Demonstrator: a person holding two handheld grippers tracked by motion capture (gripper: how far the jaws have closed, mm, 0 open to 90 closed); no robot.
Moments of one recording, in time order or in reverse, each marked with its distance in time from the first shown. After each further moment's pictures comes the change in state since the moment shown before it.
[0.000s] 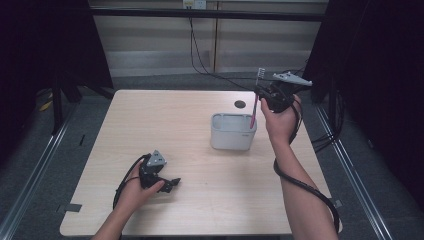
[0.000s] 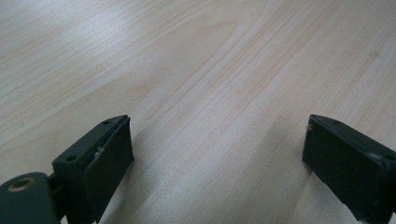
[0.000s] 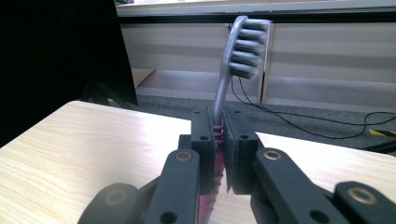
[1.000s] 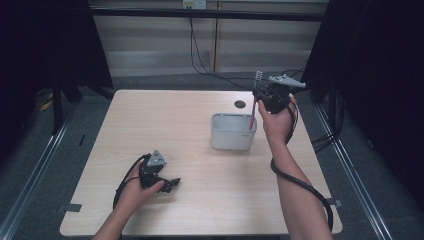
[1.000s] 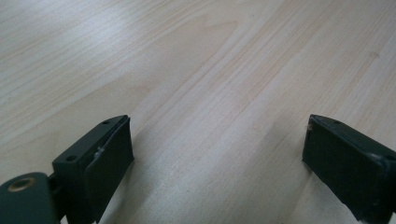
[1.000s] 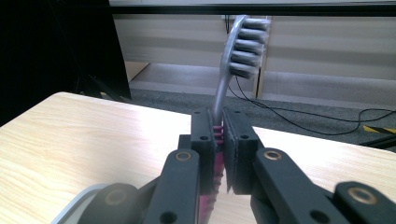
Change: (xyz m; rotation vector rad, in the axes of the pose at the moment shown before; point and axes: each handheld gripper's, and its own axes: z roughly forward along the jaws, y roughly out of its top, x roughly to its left) left arm 0.000 0.000 0.000 -0.002 0.002 -0.002; right arm -0.006 -0.013 0.019 0.018 -0.018 -0.020
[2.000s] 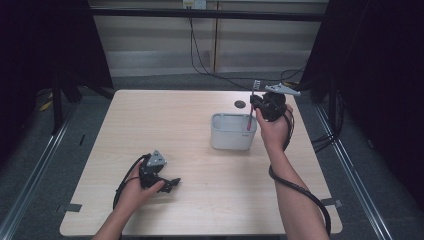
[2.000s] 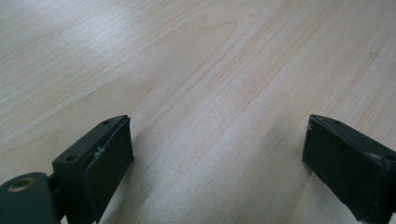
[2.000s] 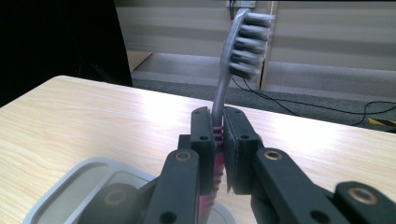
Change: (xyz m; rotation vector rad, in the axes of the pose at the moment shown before) left arm 0.000 0.000 0.000 -0.002 -0.001 -0.002; right arm 0.002 -0.025 0.006 0.032 0.013 -0.009
